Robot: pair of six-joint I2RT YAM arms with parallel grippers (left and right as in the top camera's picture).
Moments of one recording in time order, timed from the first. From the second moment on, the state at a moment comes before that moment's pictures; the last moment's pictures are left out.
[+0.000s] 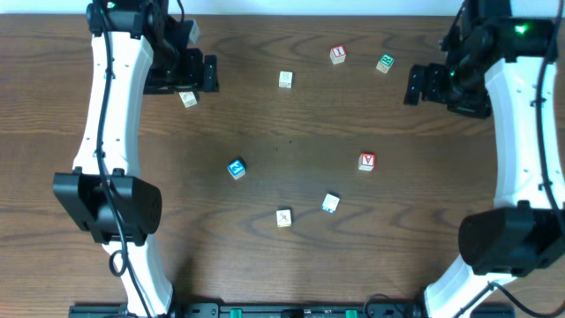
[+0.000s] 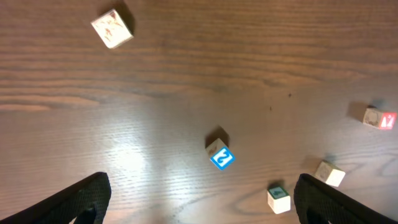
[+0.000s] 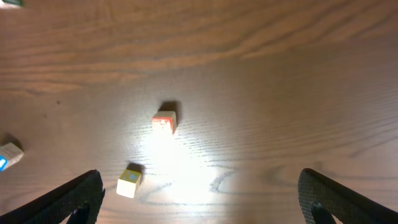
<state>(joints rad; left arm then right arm) -0.06 2.08 2.23 -1.55 0.24 -0.02 -0.03 1.89 2.00 -1.52 -0.06 0.19</state>
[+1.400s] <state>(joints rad) -0.34 1.87 1.76 -1.28 -0.01 -0.18 0.16 1.71 1.55 -0.93 0.11 0.13</state>
